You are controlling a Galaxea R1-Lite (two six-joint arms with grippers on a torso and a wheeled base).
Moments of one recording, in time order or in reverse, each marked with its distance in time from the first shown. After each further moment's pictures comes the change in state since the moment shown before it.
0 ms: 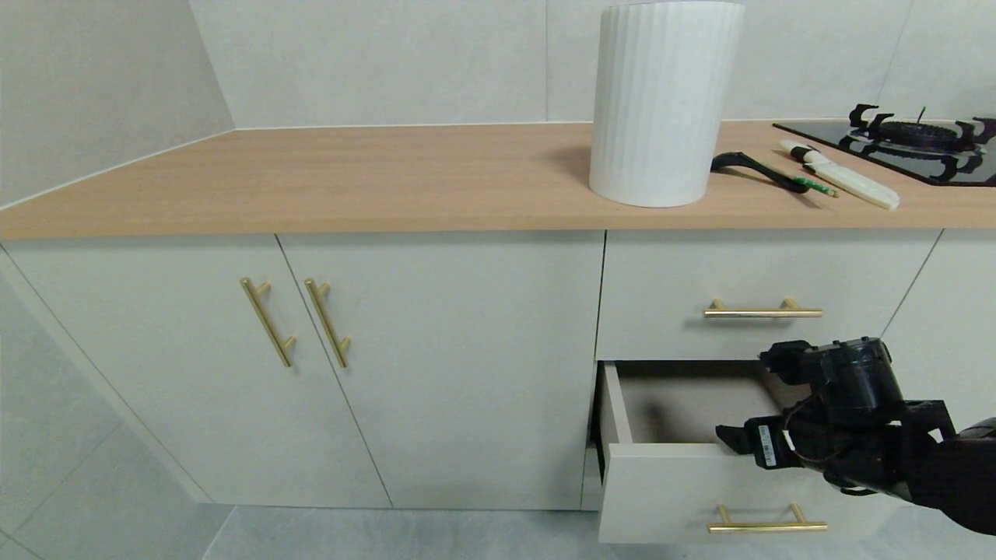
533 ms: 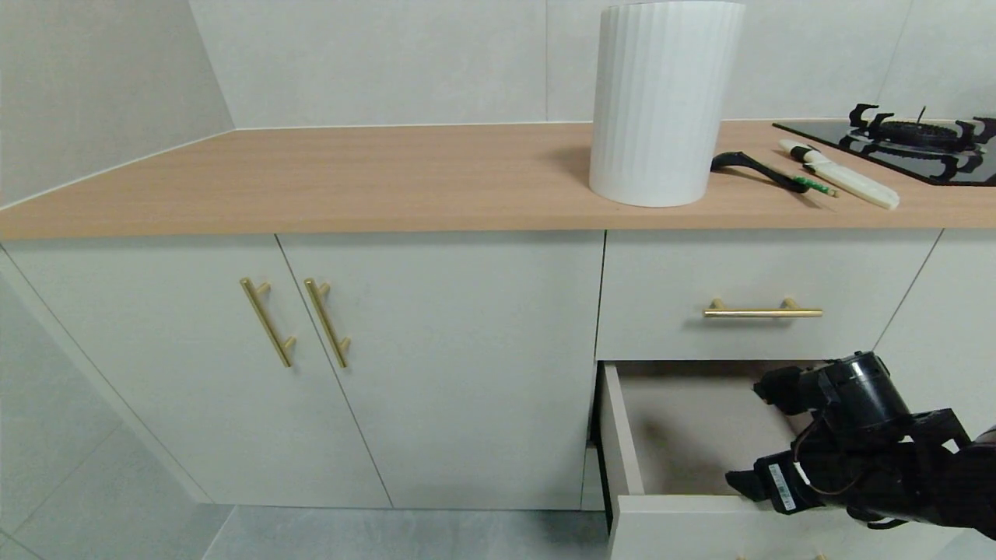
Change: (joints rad) left arm 0.000 0.000 0.000 0.000 0.000 0.000; right arm 0.058 -0.083 -0.007 0.256 0.002 -0.044
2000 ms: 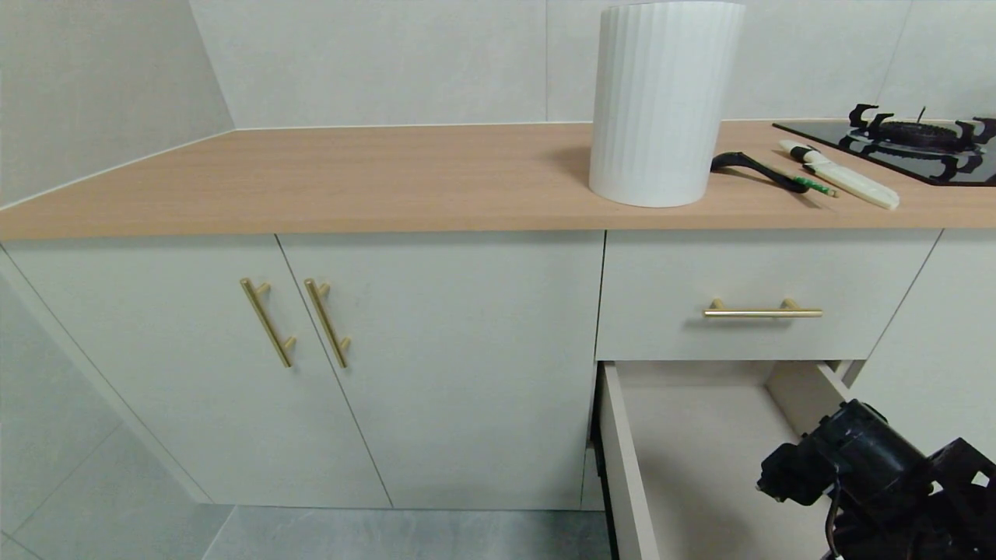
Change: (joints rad) left arm 0.000 0.000 0.000 0.000 0.000 0.000; right arm 0.152 -0.116 -0.043 0.539 -0.009 -0.106
